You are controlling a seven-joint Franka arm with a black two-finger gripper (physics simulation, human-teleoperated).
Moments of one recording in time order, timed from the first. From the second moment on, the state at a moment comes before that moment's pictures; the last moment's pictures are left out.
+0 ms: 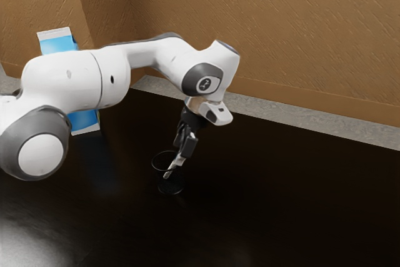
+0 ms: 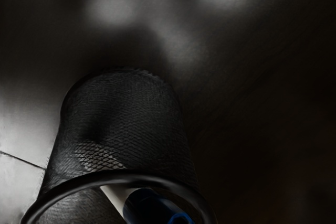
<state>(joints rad) -0.18 0.66 -0.13 -1.29 0.31 1.45 0.63</state>
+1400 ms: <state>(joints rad) -0.30 0.78 0.01 -1.12 0.40 1.40 0.64</state>
